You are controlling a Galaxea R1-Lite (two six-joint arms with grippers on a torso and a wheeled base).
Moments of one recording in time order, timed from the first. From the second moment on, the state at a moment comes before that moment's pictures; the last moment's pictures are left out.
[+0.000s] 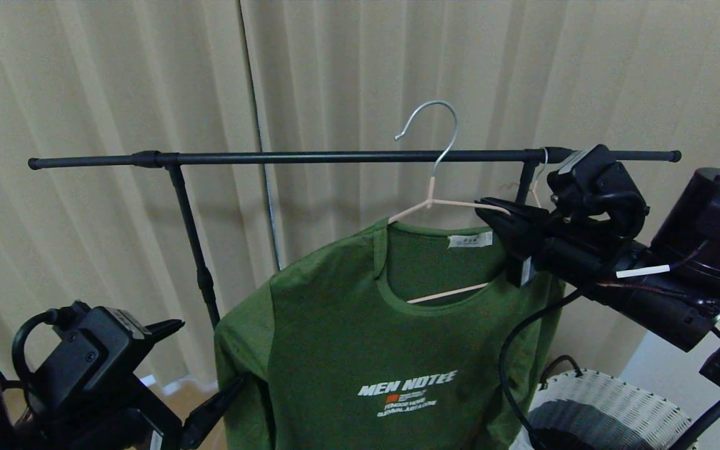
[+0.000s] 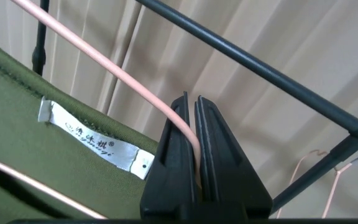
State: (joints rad) left arm -0.54 1.26 -0.18 -0.78 0.11 0.29; right arm 0.51 1.62 -0.67 -0.98 0.04 -0.33
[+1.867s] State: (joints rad) left arm -0.36 1.19 -0.19 -0.78 0.11 0.31; right arm 0.42 1.61 -0.66 -0.97 0.03 -0.33
